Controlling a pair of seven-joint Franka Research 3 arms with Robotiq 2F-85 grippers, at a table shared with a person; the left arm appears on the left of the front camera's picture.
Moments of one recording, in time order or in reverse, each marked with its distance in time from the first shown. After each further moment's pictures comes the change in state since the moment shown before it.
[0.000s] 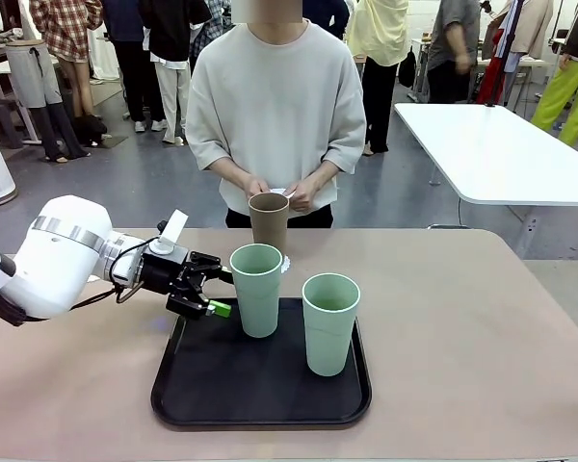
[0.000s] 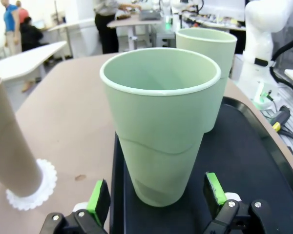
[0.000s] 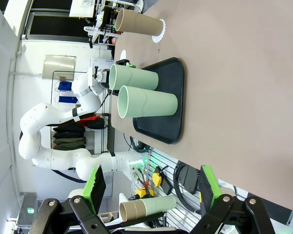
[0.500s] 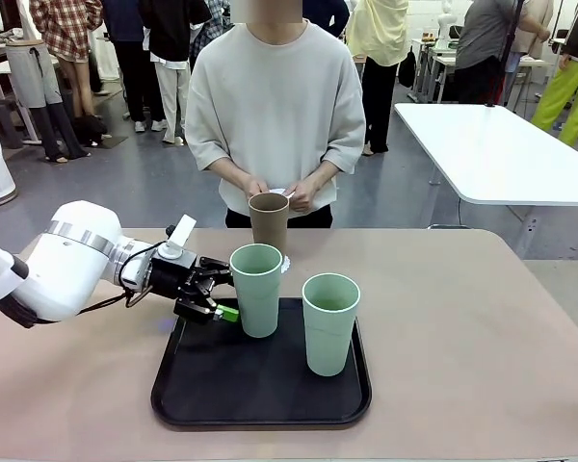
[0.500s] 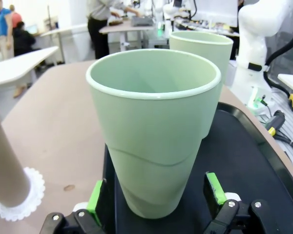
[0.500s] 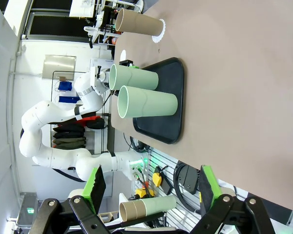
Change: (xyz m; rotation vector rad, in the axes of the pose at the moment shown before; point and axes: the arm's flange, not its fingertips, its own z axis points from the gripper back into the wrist) left arm -0.004 0.001 -0.016 -0.045 -0.034 0.007; right arm 0.000 0.000 0.000 0.000 0.000 0.000
